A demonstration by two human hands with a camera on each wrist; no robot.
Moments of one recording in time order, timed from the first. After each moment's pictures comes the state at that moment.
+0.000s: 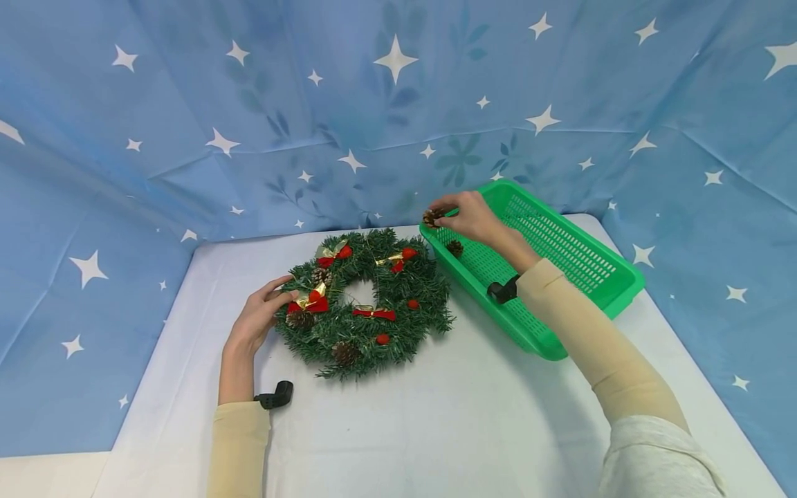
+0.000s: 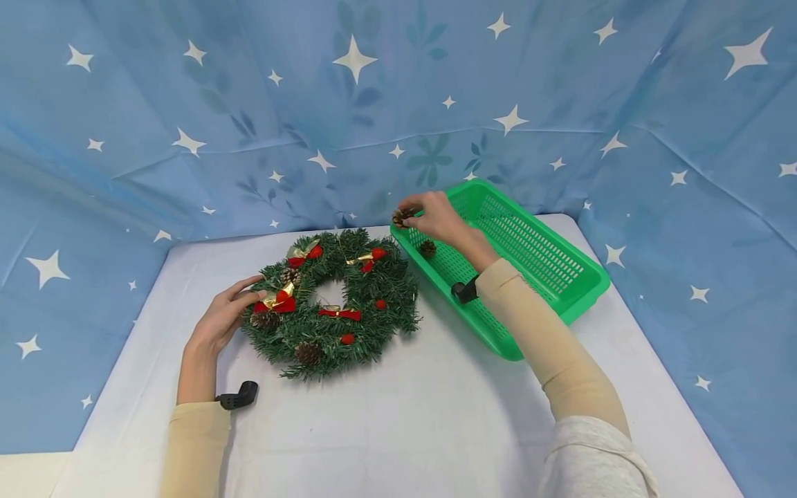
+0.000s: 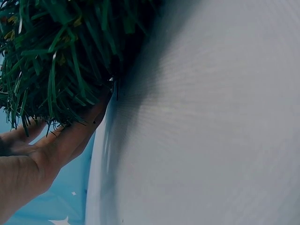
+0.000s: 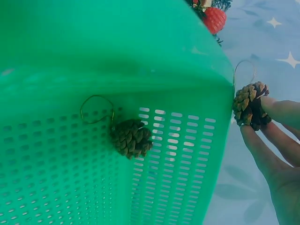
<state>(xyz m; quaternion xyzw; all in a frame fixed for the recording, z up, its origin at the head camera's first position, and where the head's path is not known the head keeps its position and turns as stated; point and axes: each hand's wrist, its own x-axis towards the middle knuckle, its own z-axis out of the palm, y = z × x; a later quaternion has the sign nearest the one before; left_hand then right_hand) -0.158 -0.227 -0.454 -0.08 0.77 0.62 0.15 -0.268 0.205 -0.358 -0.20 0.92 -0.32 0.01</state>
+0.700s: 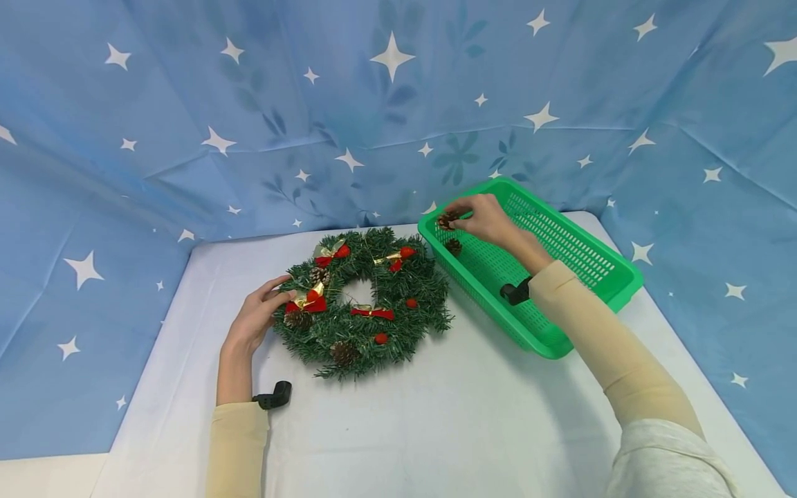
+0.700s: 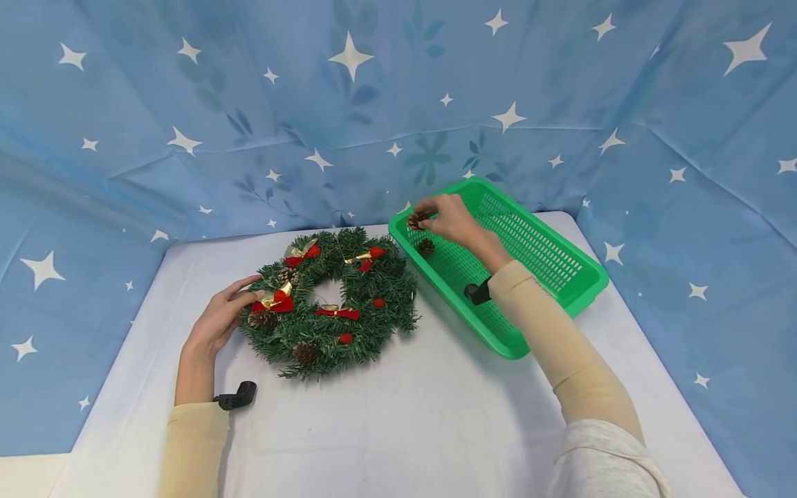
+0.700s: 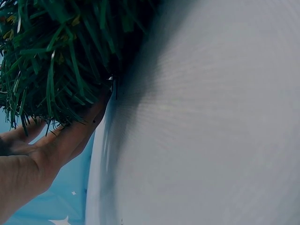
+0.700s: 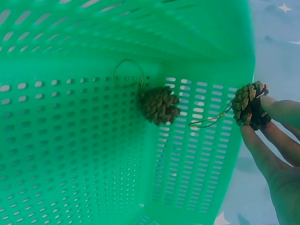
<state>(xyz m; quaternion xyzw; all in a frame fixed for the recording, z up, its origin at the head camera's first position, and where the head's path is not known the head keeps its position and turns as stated) -0.159 -0.228 -0.455 -0.08 0.76 0.63 0.16 -0.266 0.234 -0.367 -0.18 0.94 -0.29 0.01</state>
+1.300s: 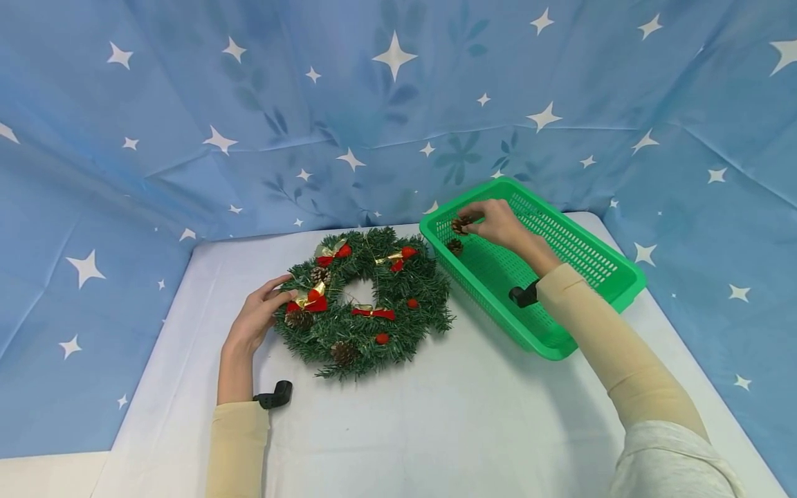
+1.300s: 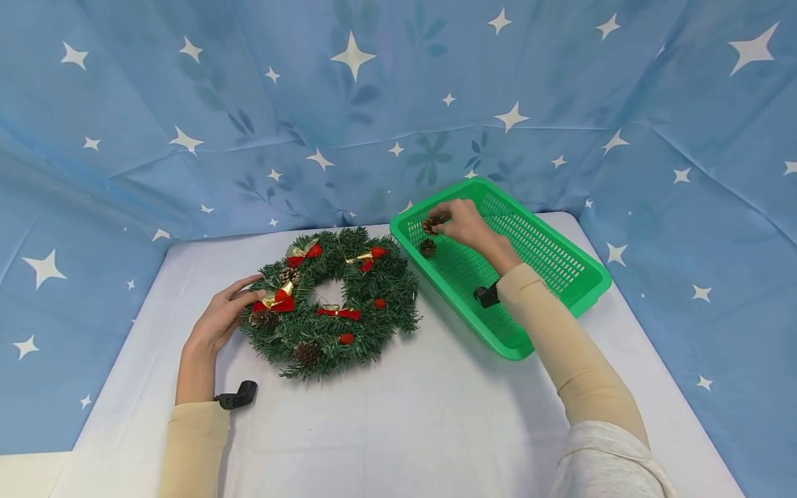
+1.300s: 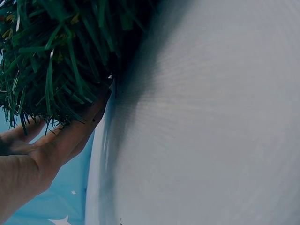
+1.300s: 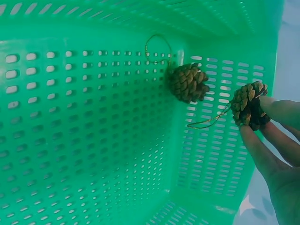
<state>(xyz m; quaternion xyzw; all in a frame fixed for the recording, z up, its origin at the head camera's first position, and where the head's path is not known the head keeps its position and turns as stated) -0.158 -0.227 -0.454 -0.08 0.77 0.61 0.15 -0.272 0.258 -0.387 -0.16 0.94 -0.28 0.02</state>
